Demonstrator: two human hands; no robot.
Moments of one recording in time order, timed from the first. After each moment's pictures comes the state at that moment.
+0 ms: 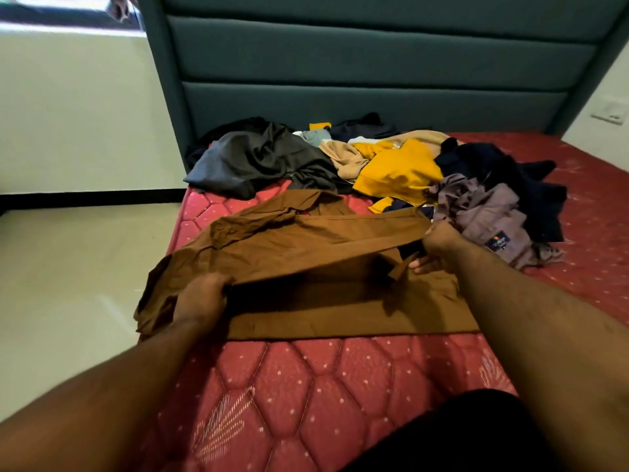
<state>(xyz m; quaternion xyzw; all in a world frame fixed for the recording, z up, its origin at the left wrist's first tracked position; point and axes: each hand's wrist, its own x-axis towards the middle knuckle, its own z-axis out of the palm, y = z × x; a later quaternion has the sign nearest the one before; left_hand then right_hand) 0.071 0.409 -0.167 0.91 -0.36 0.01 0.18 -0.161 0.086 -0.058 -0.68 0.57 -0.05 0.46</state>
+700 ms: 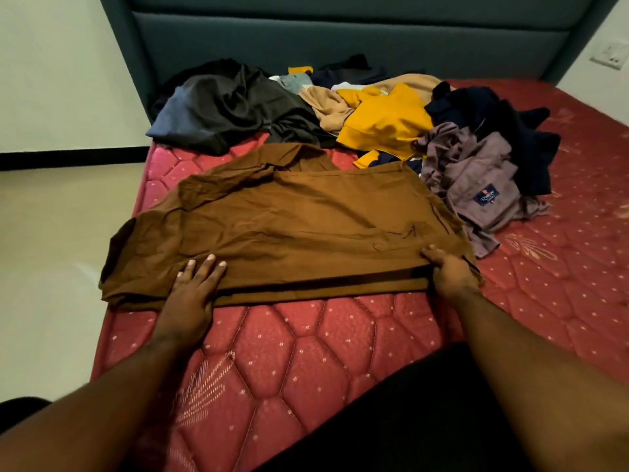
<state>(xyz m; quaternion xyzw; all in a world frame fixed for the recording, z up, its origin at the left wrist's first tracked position) 0.038 0.431 -0.244 0.87 -0.45 -0.02 0.22 -0.269 0.080 -0.186 -0.84 0.48 -0.07 0.24</state>
